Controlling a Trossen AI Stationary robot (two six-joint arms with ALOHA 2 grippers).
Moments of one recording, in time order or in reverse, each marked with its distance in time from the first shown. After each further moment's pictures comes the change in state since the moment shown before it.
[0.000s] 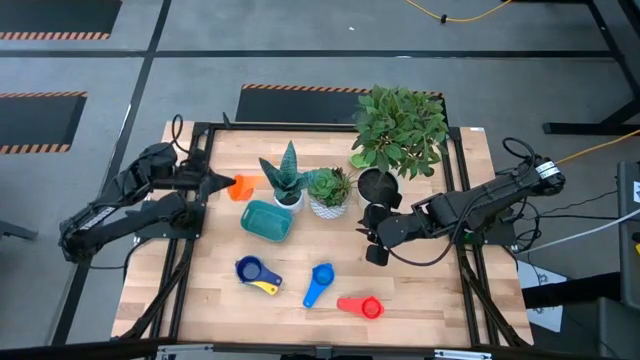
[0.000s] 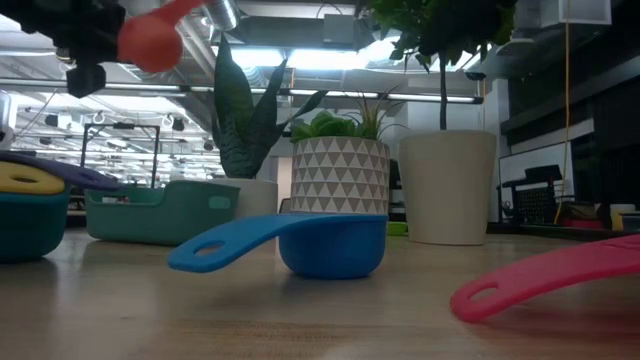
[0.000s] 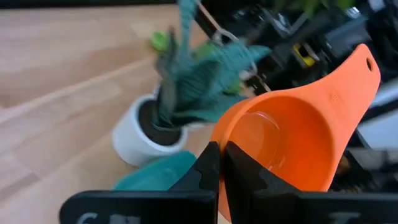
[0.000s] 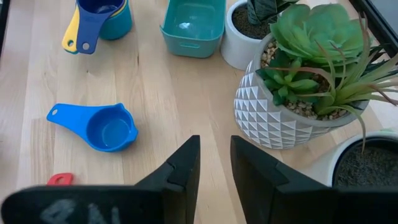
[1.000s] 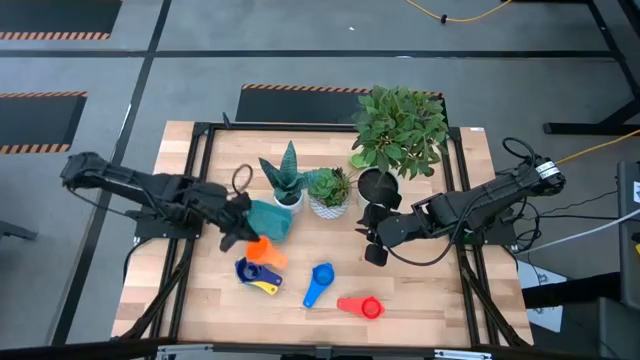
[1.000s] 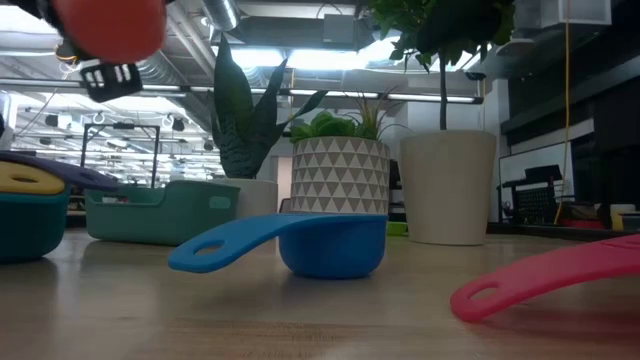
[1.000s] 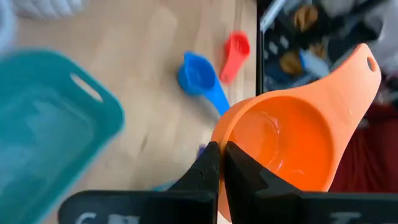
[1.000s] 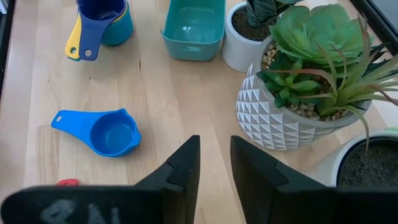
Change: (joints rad) left arm -0.786 0.528 0.000 0.330 -0.200 -0.114; right arm 0.000 0.000 0.000 0.013 0.000 0.021
